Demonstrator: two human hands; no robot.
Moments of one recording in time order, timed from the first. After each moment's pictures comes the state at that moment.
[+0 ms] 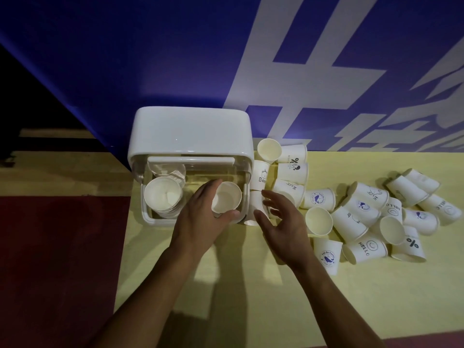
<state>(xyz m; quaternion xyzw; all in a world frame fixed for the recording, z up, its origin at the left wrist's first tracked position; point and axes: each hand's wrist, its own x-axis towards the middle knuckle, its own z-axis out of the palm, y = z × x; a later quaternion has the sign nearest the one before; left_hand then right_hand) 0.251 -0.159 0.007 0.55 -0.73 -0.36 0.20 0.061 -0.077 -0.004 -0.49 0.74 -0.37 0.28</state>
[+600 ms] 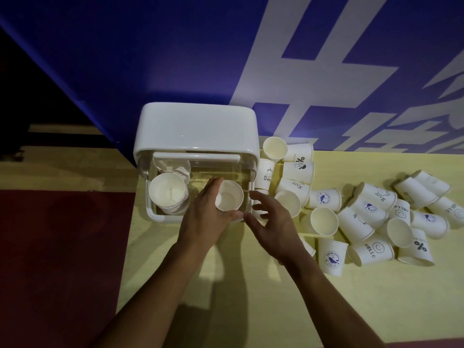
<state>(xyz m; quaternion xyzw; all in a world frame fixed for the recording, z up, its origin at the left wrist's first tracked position) 0.247 -0.161 -0.009 0.59 -0.69 -0.39 0.16 0.076 -0.089 -0.014 -0.53 0.71 -0.33 0.33</state>
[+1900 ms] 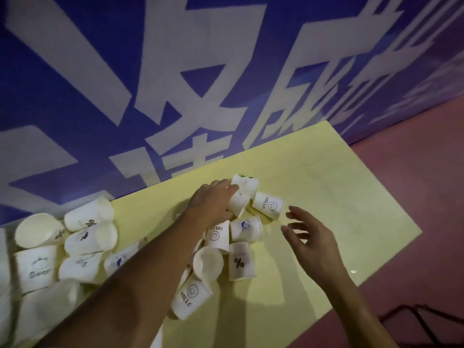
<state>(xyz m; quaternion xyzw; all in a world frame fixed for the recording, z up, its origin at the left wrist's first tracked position) -0.291 -0.133 -0.013 0.19 -0.97 -0.14 -0.10 -0.384 0.113 0.041 -0.25 0.87 -0.37 0.21</state>
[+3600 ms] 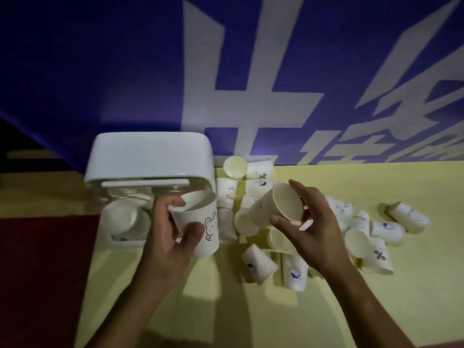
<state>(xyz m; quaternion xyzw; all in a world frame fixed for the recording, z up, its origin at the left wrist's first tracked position) 0.205 -0.128 0.073 0.44 -0.55 -0.56 0.43 -0.060 -0.057 0.079 -0.52 0.72 -0.40 0.23</state>
